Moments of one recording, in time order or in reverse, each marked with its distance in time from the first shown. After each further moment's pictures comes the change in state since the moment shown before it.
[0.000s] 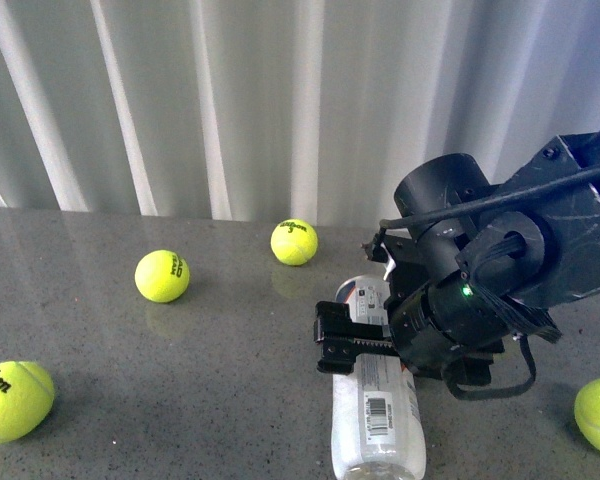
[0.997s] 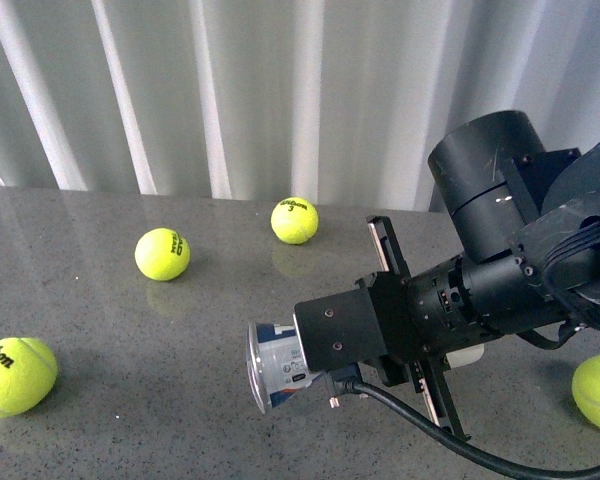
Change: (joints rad) left arm 0.000 0.000 0.000 0.000 0.000 0.000; right arm -0.004 -0.113 -0.153 0.117 -0.276 -1.839
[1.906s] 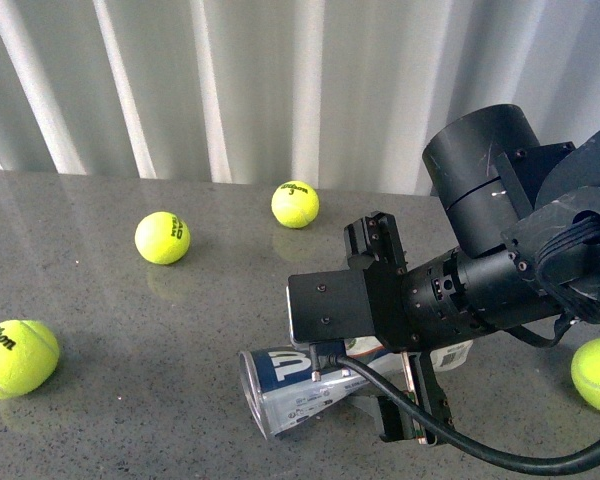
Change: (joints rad) left arm 0.000 0.000 0.000 0.000 0.000 0.000; right arm 0.011 -0.001 -0.013 -0.002 -0.038 0.179
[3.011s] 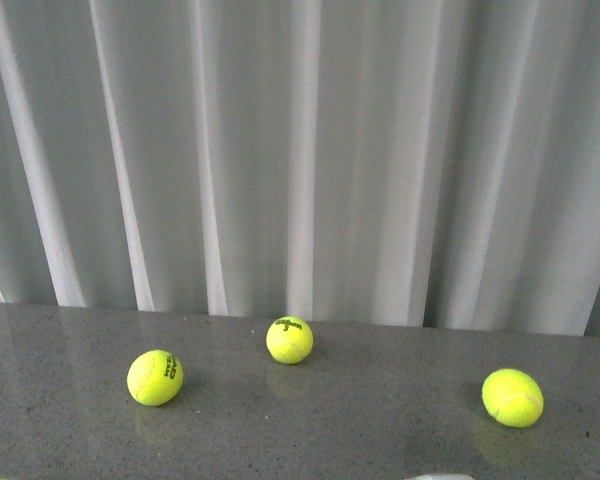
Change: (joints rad) left arm 0.000 -0.001 0.000 0.000 0.000 0.000; right arm -0.243 -0.884 -0.593 0.376 0.557 1.532
